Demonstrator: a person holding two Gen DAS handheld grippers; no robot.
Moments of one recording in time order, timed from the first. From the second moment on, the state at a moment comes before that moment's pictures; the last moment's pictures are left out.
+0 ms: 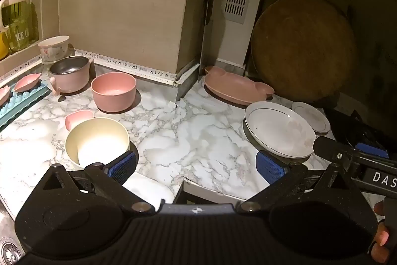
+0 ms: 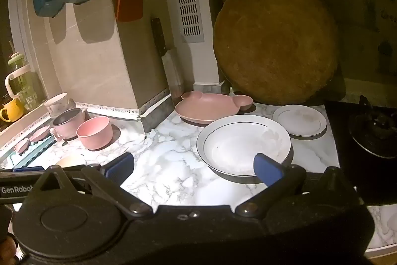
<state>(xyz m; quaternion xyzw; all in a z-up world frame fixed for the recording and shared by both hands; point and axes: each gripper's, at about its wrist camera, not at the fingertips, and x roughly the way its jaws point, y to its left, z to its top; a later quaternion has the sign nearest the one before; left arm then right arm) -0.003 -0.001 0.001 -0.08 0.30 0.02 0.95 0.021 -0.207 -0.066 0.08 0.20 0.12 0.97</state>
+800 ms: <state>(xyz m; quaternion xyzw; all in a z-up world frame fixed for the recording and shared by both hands) -0.017 -0.012 0.003 -0.08 0.30 -0.01 0.95 -0.001 -0.217 -0.058 0.10 0.21 0.10 0.97</state>
